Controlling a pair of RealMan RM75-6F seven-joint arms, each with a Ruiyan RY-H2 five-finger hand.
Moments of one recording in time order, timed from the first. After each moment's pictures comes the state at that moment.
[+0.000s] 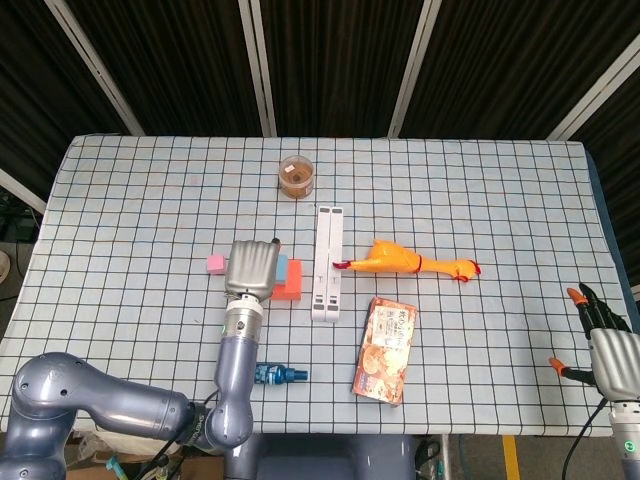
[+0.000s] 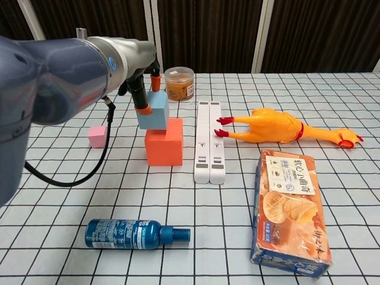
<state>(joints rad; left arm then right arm) -1.16 -1.79 -0.45 -1.77 0.28 1.60 1.22 0.08 -1.11 0.07 -1.52 -1.43 1.39 0.09</state>
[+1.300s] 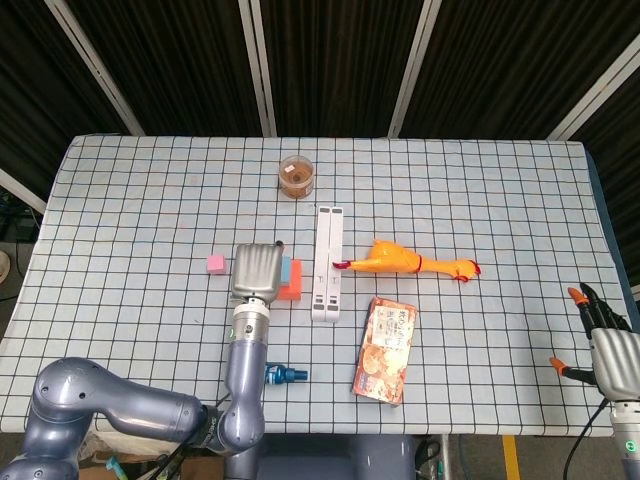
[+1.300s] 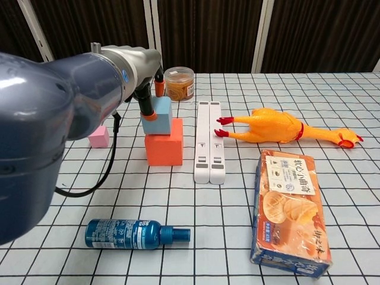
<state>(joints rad) -1.16 -1.87 -0.46 -1.69 0.31 1.62 1.23 0.09 -1.11 0.07 -1.52 -1.43 1.39 0.09</state>
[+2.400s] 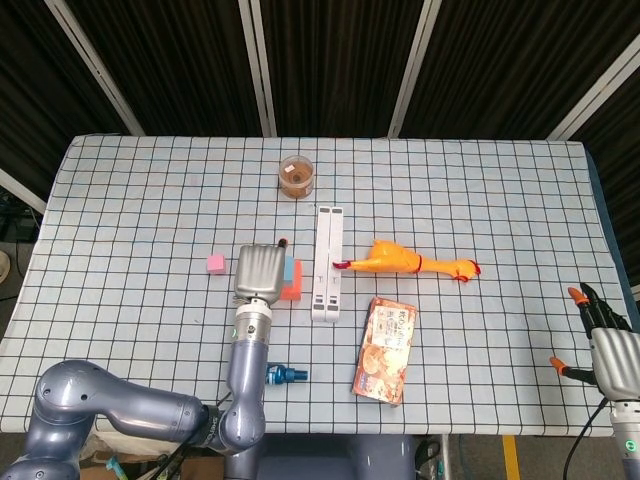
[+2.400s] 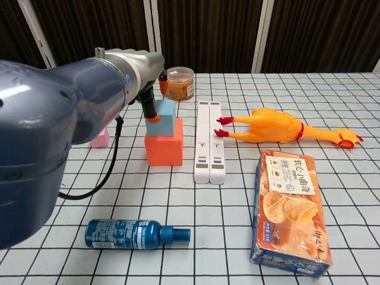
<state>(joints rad) -1.15 -1.88 -0.47 -1.68 0.33 1.60 1.24 0.09 -1.11 0.07 -1.52 -1.43 1.39 0.09</state>
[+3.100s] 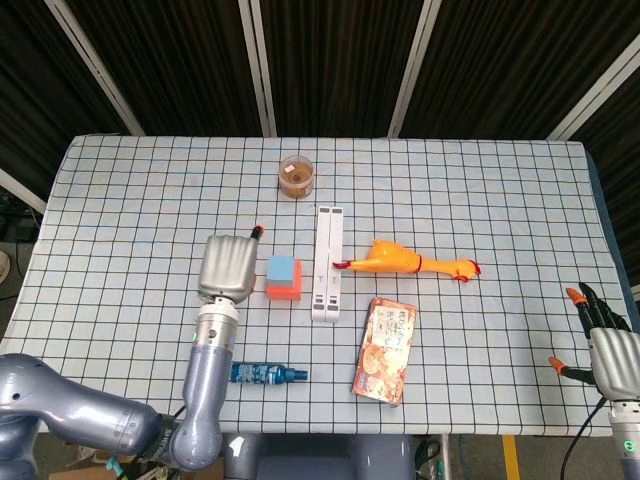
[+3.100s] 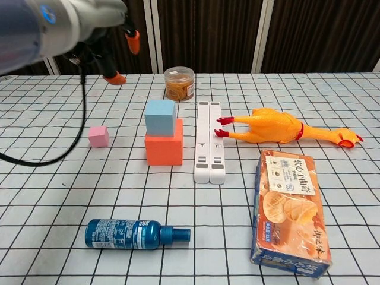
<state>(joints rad) -1.05 -1.61 -0.45 -2.05 0.39 1.72 1.28 0.09 -1.11 0.07 -1.53 -1.43 1.40 0.07</state>
